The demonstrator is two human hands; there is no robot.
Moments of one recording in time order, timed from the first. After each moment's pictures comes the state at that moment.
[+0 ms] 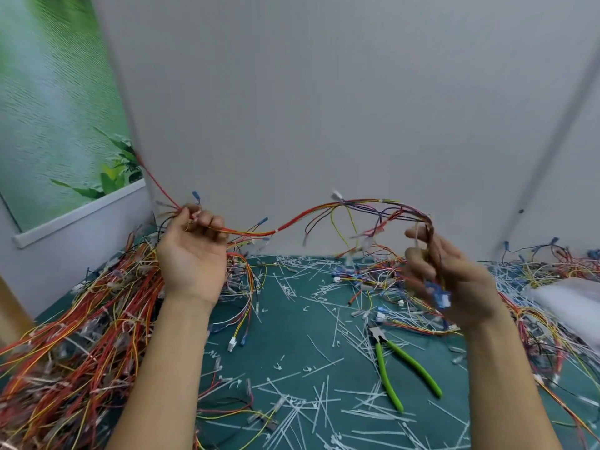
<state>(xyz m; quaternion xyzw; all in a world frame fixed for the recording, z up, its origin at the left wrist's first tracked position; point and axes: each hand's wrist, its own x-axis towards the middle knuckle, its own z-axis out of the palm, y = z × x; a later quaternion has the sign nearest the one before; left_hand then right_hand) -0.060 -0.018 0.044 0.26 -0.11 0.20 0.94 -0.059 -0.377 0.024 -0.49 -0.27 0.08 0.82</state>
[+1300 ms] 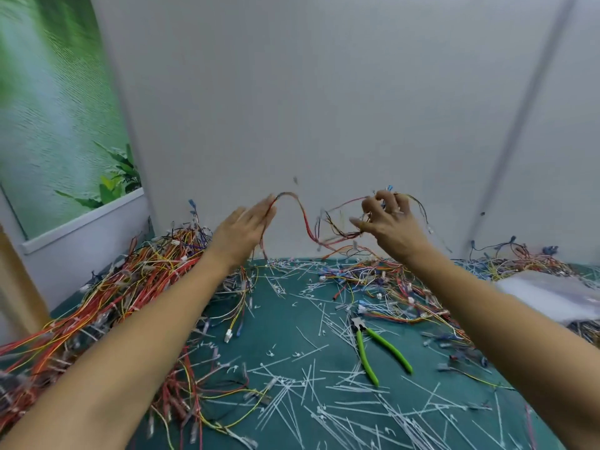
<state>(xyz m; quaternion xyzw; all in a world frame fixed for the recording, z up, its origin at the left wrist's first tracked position) 0.028 -0.015 0.027 0.89 -0.25 0.36 -0.16 0.016 -0.379 0.061 -0.85 -0.25 -0.44 -0.17</state>
